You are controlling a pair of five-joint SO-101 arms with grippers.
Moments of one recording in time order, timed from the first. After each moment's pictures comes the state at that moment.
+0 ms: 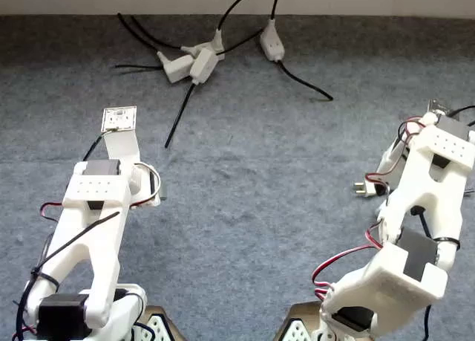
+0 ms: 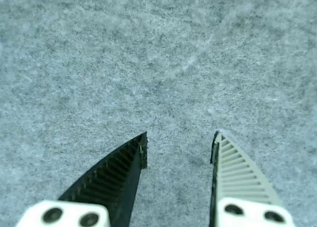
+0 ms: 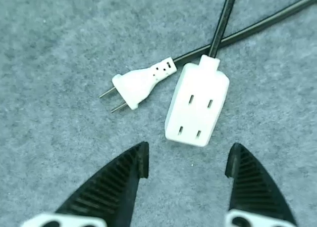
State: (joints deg) left arm -7.3 -23.0 49.6 58.2 7.6; right arm 21.4 8.5 3.8 82.7 0.7
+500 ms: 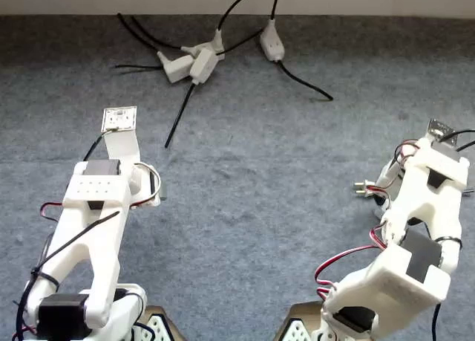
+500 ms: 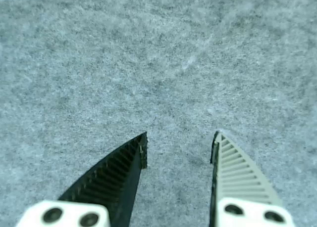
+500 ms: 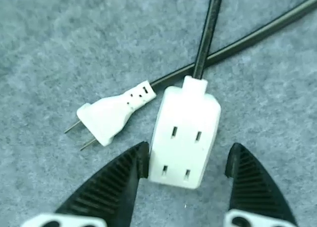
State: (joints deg) left arm -7.3 -23.0 49.6 58.2 7.6; right arm 24.0 8.5 18.3 63.8 0.7
